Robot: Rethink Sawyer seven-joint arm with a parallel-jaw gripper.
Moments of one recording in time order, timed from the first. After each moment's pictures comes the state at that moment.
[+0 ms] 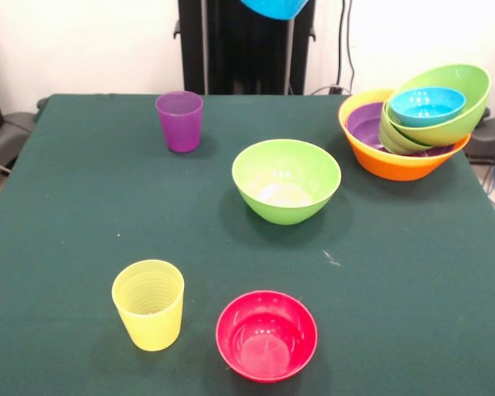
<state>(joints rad) -0.84 -1.41 0.67 2.54 -0.37 0.44 1.83</state>
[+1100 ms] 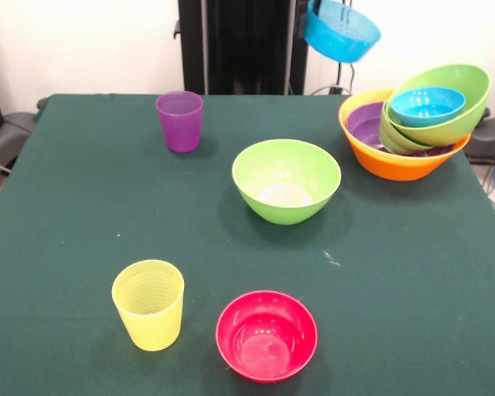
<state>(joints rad) -0.34 -1.10 0.32 2.28 -0.52 0.41 2.15</state>
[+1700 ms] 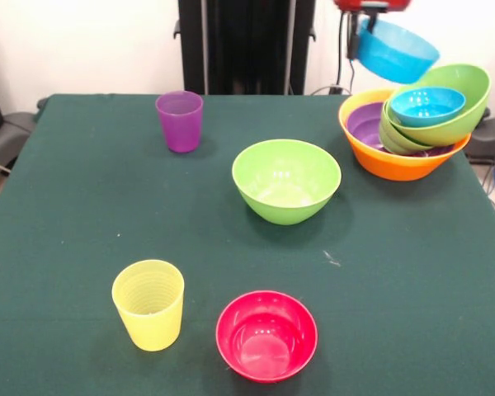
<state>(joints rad) -0.18 -1.01 0.28 2.09 -0.45 0.45 2.15</state>
